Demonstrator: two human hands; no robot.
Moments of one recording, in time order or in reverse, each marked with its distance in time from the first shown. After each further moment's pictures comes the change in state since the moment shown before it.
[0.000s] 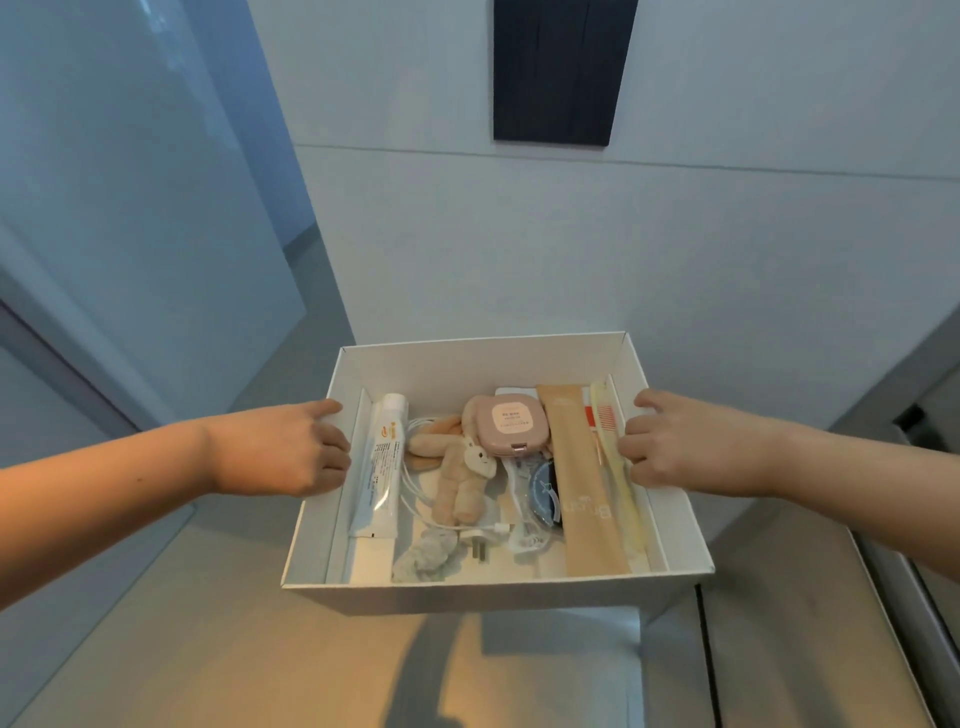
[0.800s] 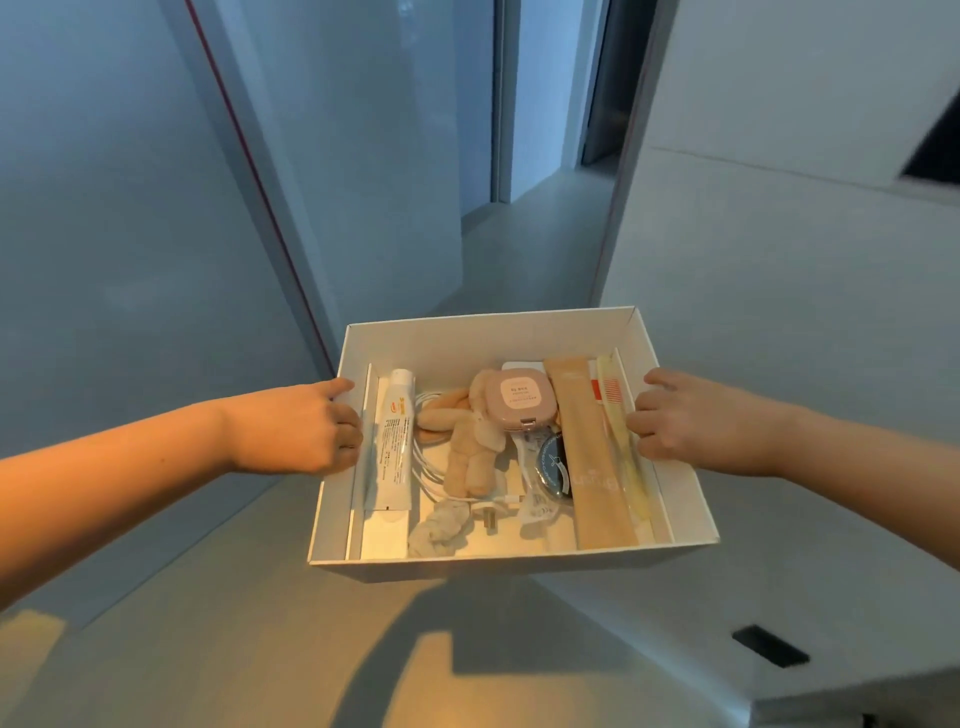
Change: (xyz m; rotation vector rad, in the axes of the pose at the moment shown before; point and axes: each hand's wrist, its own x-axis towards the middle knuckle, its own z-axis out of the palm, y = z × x) left_hand -0.204 0.082 -0.012 -0.033 -0.305 -0.330; right_hand 0.209 -0.006 -0.091 -0.076 -0.007 -0.208
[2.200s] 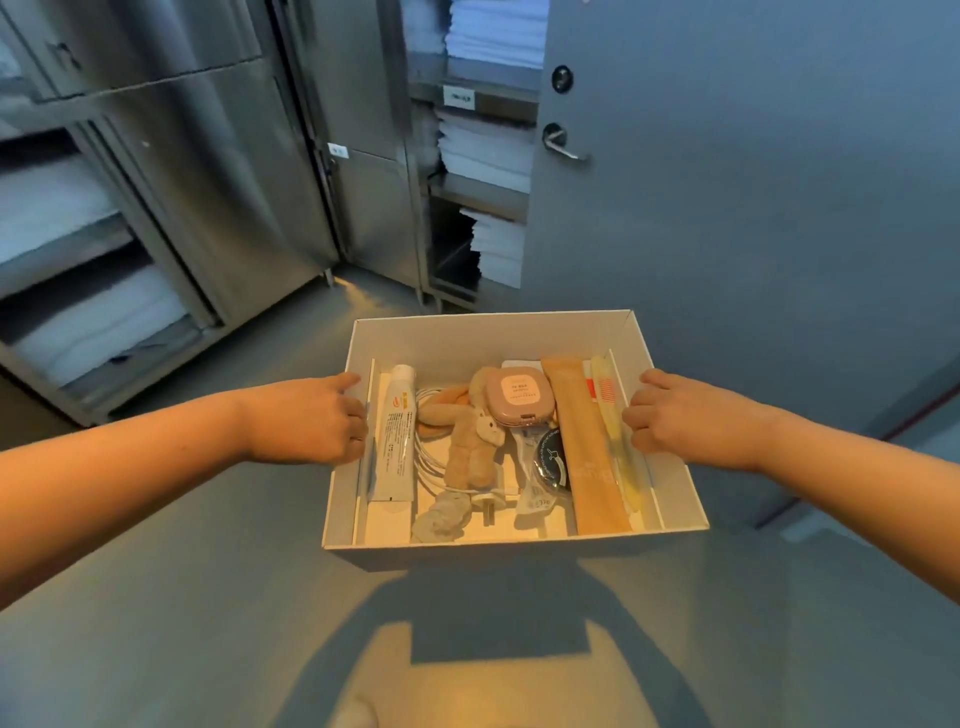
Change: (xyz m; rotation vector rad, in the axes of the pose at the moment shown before) left_hand -0.157 0.227 -0.105 -0.594 -1.054 -1.183; right_hand 0.453 -0.066 -0.187 -0.462 0.616 -1.195
